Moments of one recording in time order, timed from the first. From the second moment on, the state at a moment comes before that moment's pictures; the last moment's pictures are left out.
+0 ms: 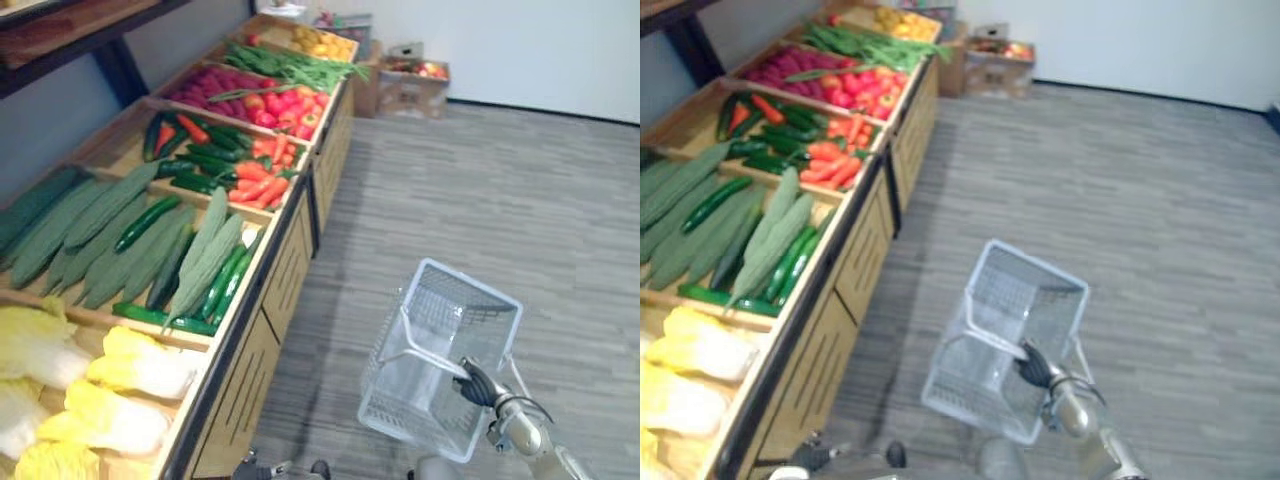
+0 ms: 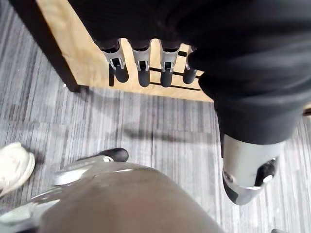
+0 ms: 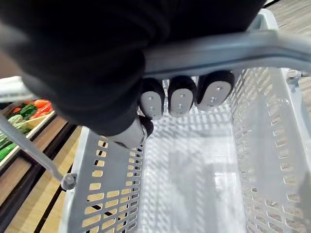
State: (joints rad) left arm 0.12 0.17 0.00 1.10 0.08 -0.08 0.13; right arm 0.15 -0.40 0.19 0.29 -0.63 -0.19 0.03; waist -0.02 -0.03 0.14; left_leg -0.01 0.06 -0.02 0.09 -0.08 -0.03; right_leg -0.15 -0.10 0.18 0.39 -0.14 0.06
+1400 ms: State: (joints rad) left arm 0.15 0.16 0.07 1.07 0.06 -0.06 0.15; right arm 0.10 -0.30 0.18 0.40 -0.59 -0.14 0.03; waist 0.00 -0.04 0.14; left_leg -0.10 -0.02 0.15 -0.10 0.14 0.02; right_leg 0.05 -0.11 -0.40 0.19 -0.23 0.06
